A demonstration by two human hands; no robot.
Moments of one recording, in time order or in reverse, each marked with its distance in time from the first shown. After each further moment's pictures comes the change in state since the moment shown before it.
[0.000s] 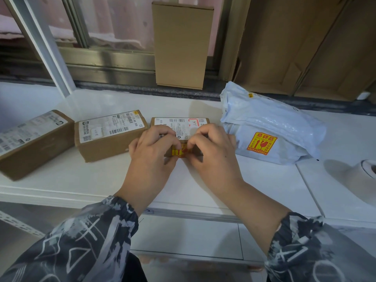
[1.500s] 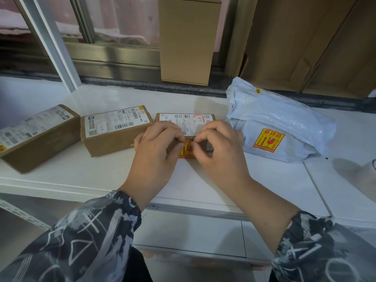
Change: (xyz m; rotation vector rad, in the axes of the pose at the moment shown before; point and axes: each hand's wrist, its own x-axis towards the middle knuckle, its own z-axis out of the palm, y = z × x) left_hand 0.001 -0.003 0.000 -0.097 0.051 0.023; right_hand 0.000 0.001 -0.003 0.113 0.082 -0.006
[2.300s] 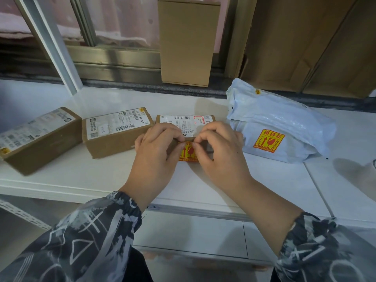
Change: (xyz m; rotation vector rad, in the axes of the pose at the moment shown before) left_hand 0.000 -0.001 0.000 -0.007 0.006 0.000; right_hand -0.001 0.001 -0.002 -0.007 -0.060 0.009
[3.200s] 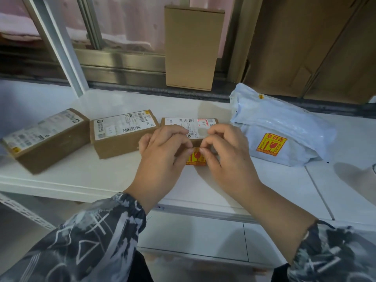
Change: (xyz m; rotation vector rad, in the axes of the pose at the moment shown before) left_hand -0.003 0.005 -0.006 0.078 -0.017 0.045; right_hand -0.005 -0.002 -0.014 -0.049 -0.044 -0.062
